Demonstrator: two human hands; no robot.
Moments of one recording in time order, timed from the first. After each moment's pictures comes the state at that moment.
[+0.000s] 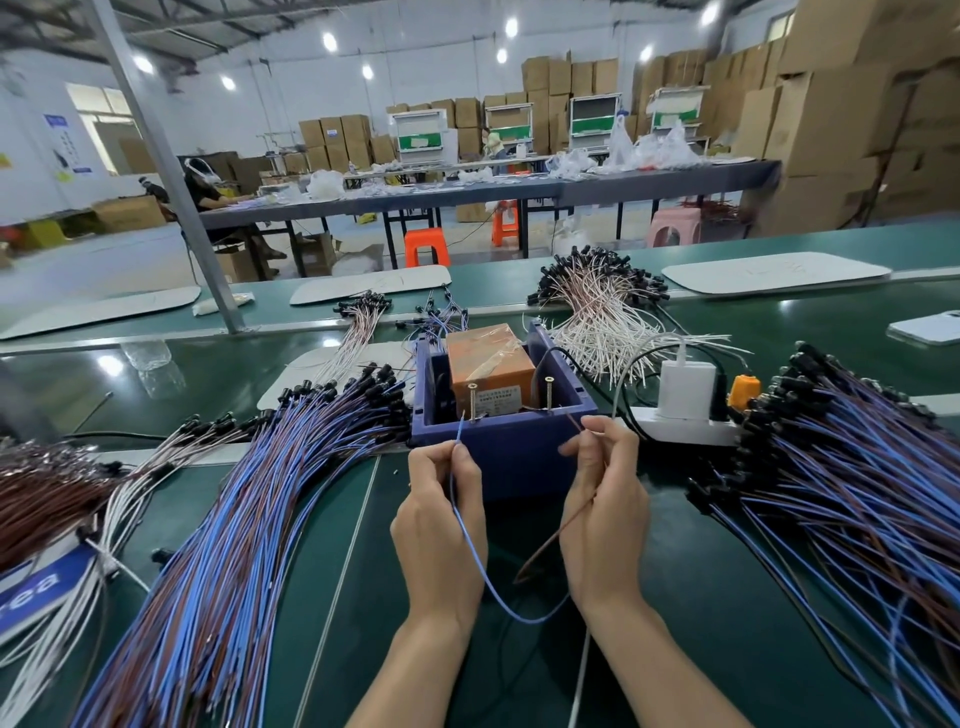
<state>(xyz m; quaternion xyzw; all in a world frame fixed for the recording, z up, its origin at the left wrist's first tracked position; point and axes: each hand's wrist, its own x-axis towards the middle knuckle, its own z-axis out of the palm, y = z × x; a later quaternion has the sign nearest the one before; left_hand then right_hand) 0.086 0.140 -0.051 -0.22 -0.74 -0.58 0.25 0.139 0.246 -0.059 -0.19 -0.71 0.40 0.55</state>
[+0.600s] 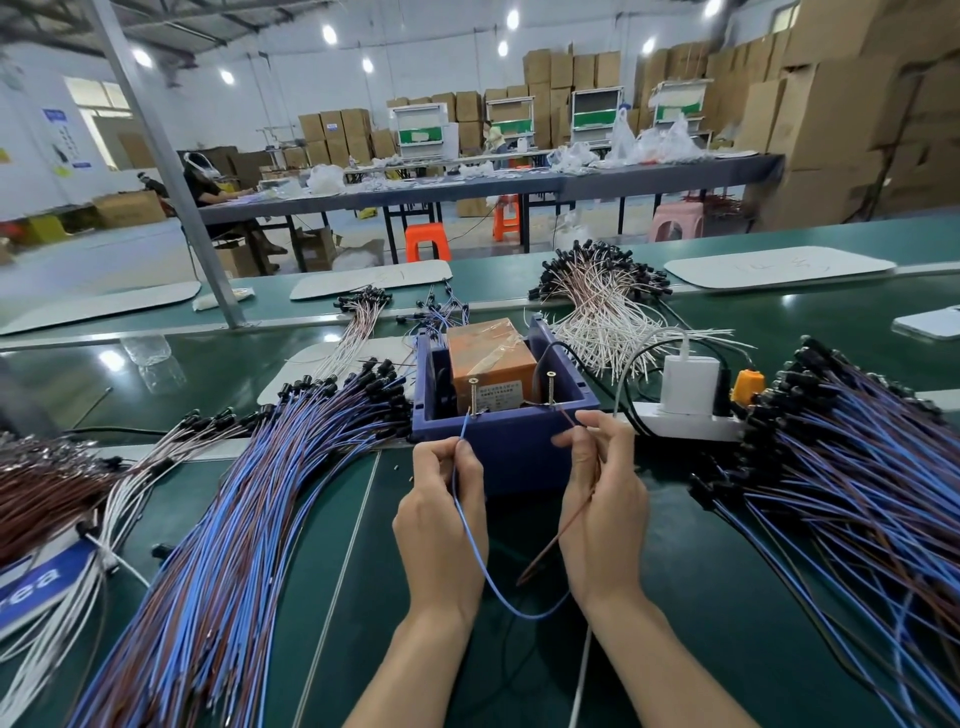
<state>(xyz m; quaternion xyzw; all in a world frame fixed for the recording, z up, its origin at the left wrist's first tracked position) 0.082 0.142 -0.056 -0.23 -0.75 -0.58 0.23 0.141 0.246 -0.057 -0.16 -0.72 0.39 0.55</state>
